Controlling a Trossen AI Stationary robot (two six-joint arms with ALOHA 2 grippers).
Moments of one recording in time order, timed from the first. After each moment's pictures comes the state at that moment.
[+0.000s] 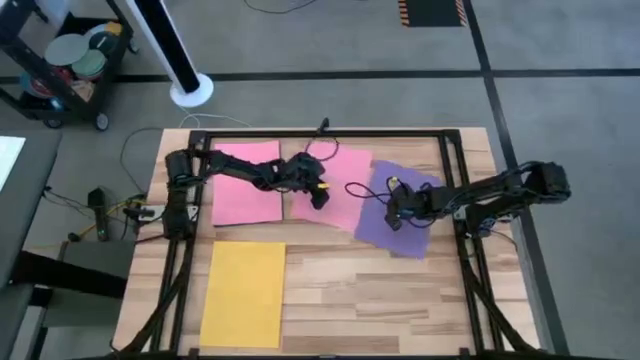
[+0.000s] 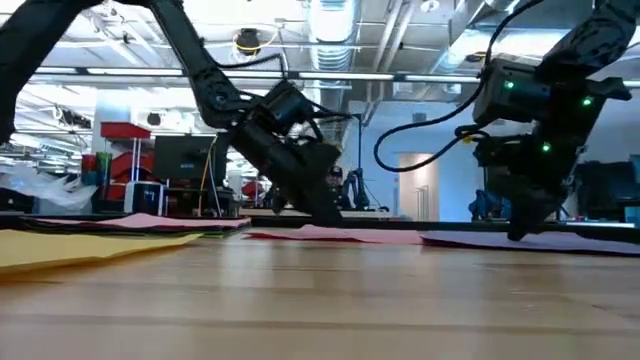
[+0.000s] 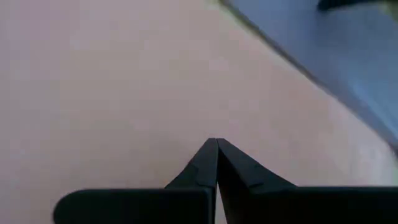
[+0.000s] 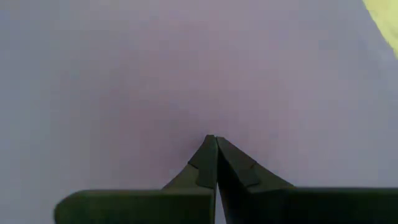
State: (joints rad) left arm 0.37 1.91 0.94 0.30 0.10 -0.26; right arm -0.10 1.37 0.46 -0.45 0.45 0.69
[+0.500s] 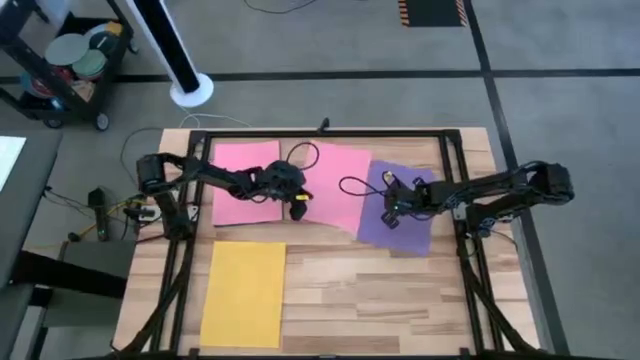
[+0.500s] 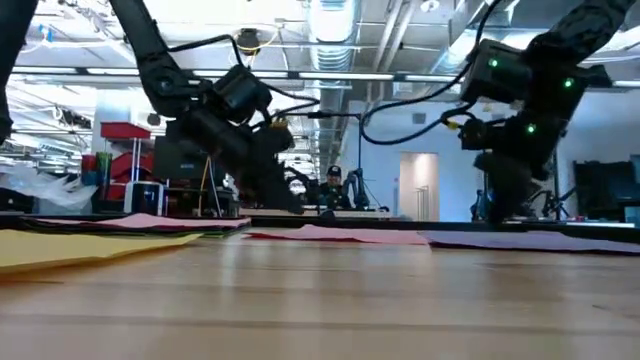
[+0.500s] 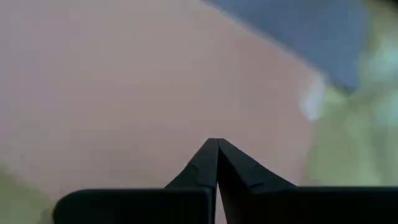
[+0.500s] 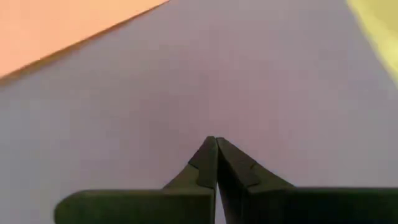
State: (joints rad) left arm 0.34 1.73 0.70 0.33 0.12 -0.17; right arm -0.08 1.31 0.55 -0.44 0.36 0.60
